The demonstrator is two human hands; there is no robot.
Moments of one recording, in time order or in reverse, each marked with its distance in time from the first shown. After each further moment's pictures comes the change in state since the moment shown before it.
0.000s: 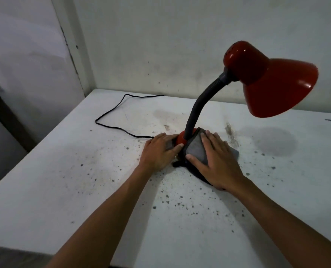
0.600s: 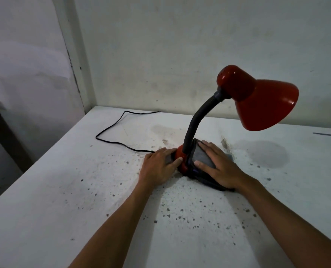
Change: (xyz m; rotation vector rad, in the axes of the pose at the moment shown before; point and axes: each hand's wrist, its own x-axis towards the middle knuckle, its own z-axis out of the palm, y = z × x) left_hand -0.003 0.000 -0.001 -0.002 0.046 0.077; right_hand 0.022 0.034 -0.016 0.257 -0.143 -0.044
